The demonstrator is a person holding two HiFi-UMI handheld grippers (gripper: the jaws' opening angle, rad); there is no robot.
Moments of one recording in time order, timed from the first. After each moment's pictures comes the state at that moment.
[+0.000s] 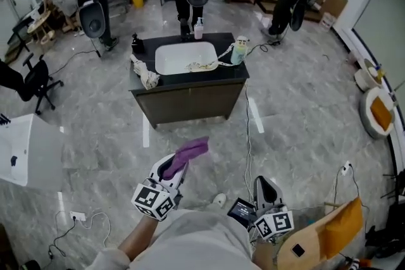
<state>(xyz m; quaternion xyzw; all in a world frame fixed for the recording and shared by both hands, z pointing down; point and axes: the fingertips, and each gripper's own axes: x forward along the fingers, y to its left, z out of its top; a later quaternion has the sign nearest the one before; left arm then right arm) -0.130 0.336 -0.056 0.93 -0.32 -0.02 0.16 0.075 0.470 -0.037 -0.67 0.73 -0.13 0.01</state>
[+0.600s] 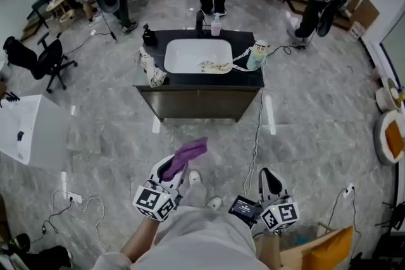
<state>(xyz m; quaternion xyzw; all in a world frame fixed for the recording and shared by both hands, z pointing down) -0.079 0.266 -0.025 0.90 -0.41 0.01 0.16 0.165 0.340 -0.012 -0.60 0.79 -0.15 -0.02</state>
